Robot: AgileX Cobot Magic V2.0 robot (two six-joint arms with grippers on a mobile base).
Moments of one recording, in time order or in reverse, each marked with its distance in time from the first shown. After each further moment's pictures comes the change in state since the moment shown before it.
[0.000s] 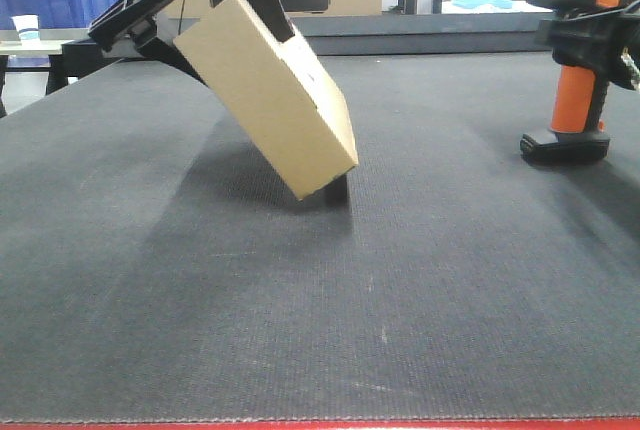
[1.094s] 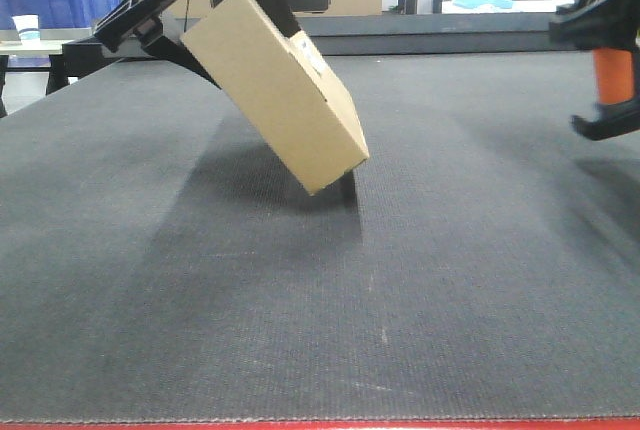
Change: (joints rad) left arm 0.000 0.000 0.000 -0.029 -0.002 0.000; right arm 0.000 -0.084 0.002 0.061 0.052 -0.246
